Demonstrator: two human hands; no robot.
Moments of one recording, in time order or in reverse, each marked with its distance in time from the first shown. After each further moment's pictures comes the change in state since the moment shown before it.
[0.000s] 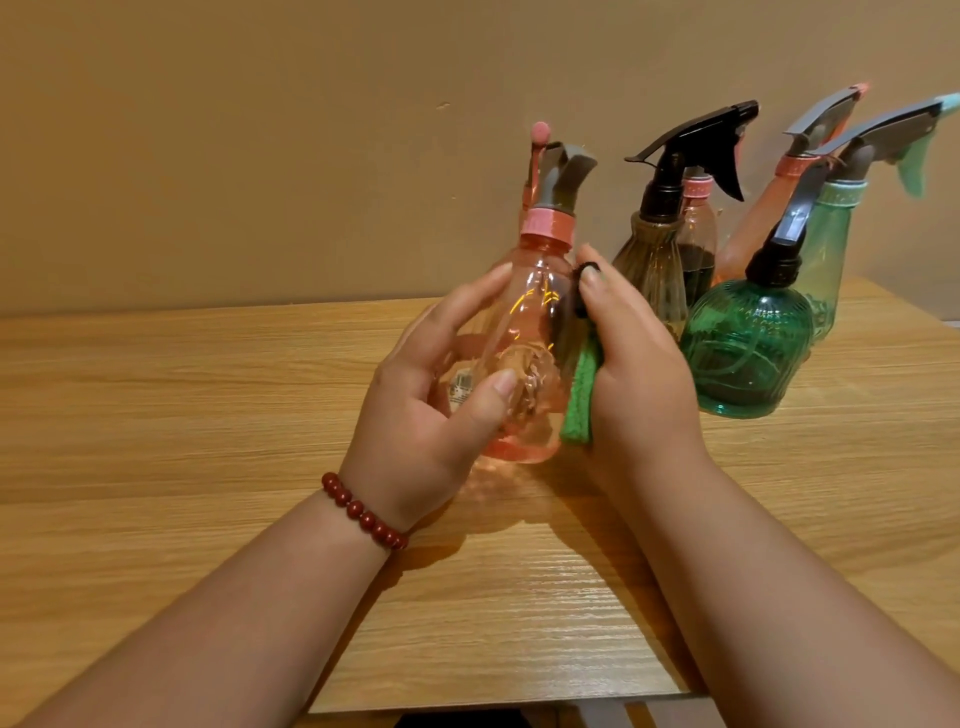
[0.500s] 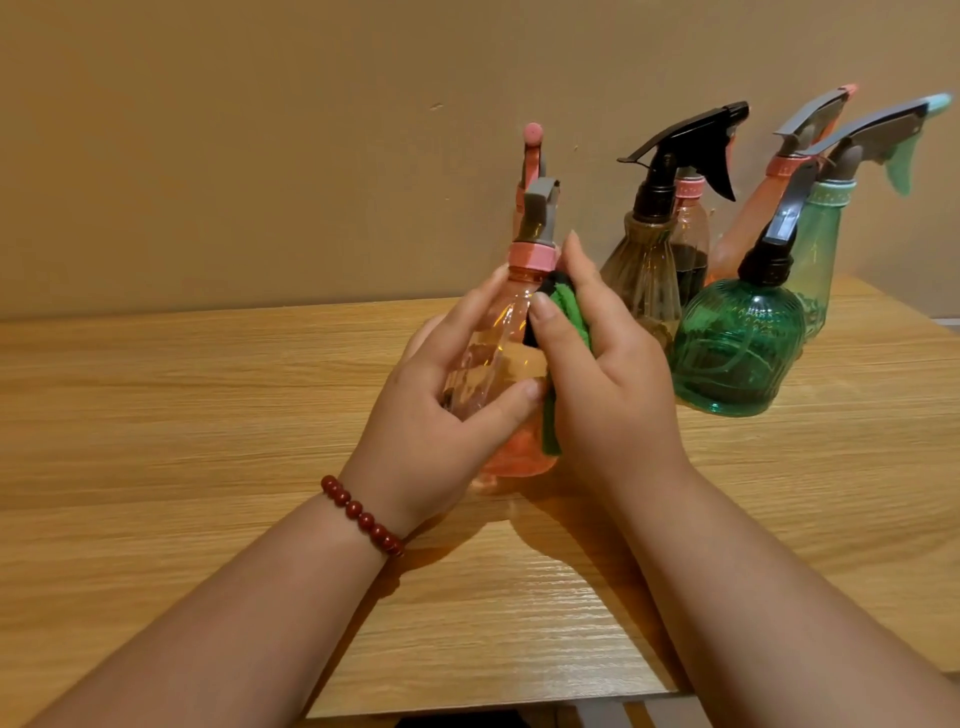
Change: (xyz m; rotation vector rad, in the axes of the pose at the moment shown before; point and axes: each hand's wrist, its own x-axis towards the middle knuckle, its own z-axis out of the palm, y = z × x) left_hand 0.000 -0.006 0.001 0.034 -0.089 -0.171; right_hand -0.006 -0.001 0.004 -0.476 -0.045 -0.249
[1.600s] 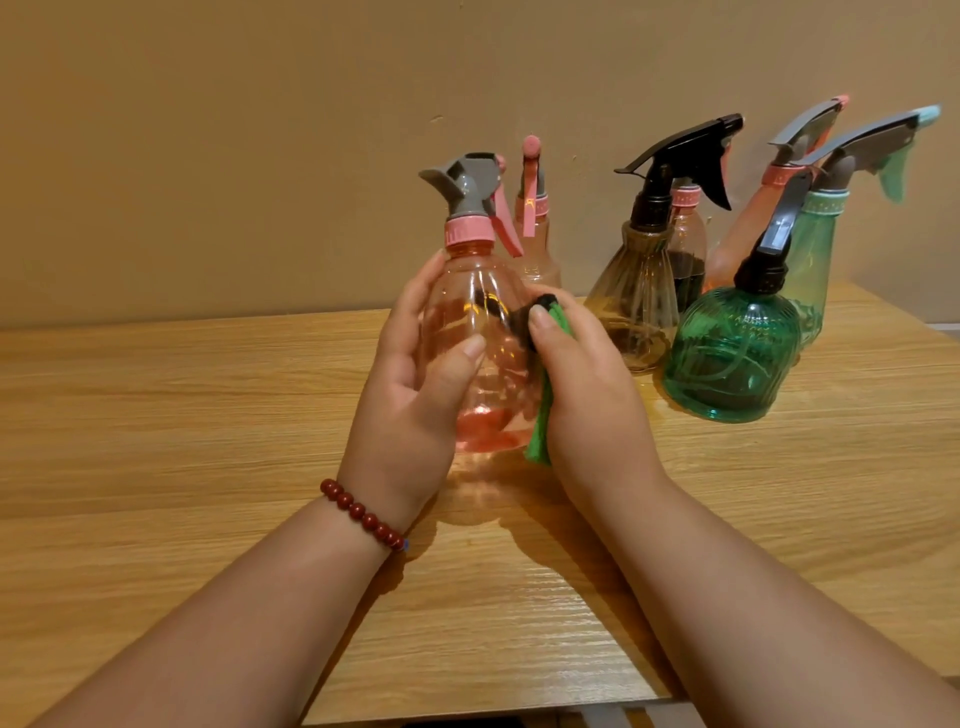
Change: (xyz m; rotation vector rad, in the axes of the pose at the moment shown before) left_hand 0.007 0.004 0.001 -0.373 0.152 -0.005; right_hand -0.001 0.000 0.011 0.336 -0.060 0.228
